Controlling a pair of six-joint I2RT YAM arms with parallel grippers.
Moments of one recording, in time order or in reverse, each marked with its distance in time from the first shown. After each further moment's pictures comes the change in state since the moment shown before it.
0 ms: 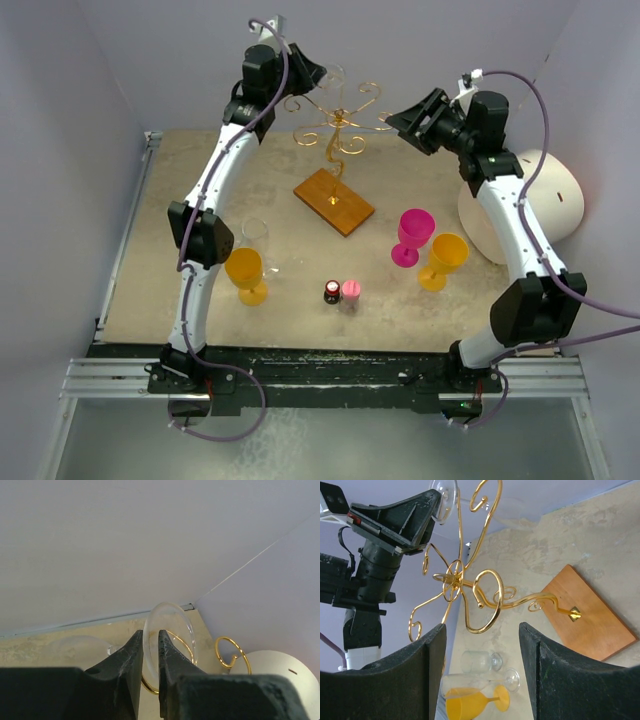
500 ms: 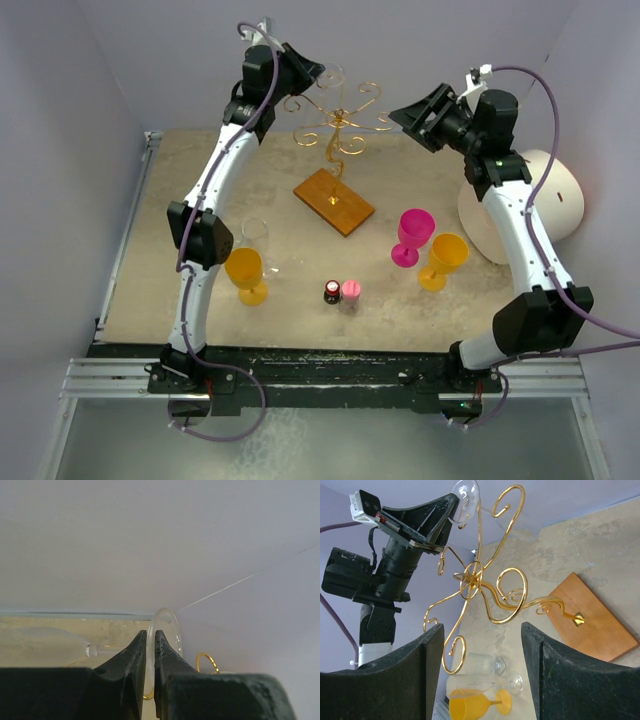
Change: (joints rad) left arm -0.002 -0.014 -0.019 0.001 -0.072 -0.222; right arm 0.000 -0.058 0.007 -0.013 0.013 -0.005
